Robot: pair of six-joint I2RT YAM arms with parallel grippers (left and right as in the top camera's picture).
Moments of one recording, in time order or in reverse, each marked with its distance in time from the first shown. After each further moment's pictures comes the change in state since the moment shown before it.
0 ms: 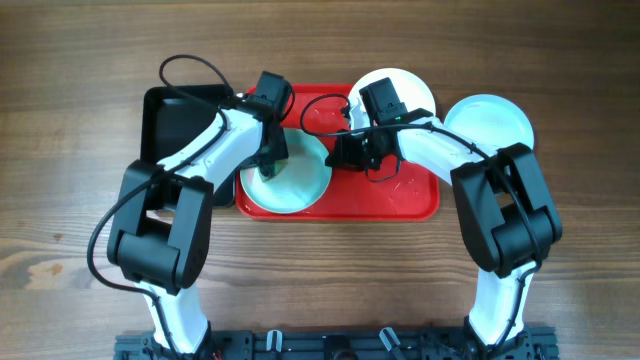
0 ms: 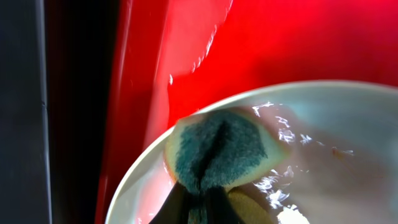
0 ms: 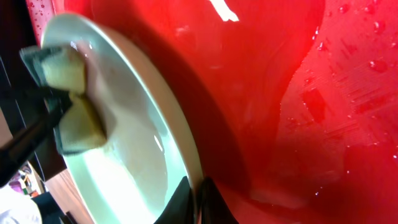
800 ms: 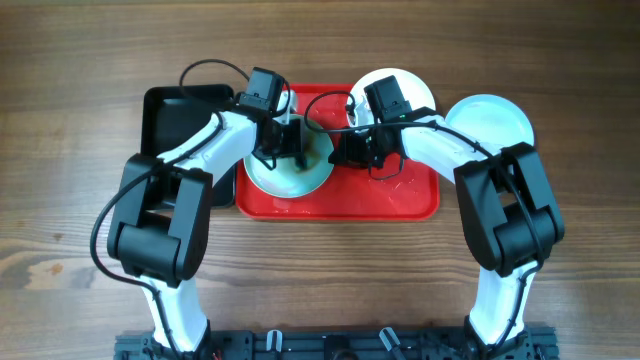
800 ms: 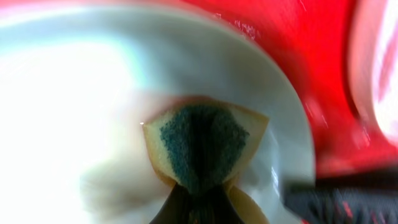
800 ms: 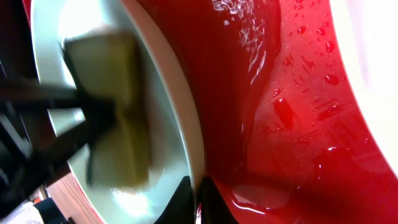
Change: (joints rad) left arm 0.037 0.028 -0.037 0.286 0.456 0.164; right arm -0.016 0.000 0.000 0.002 0.002 0.006
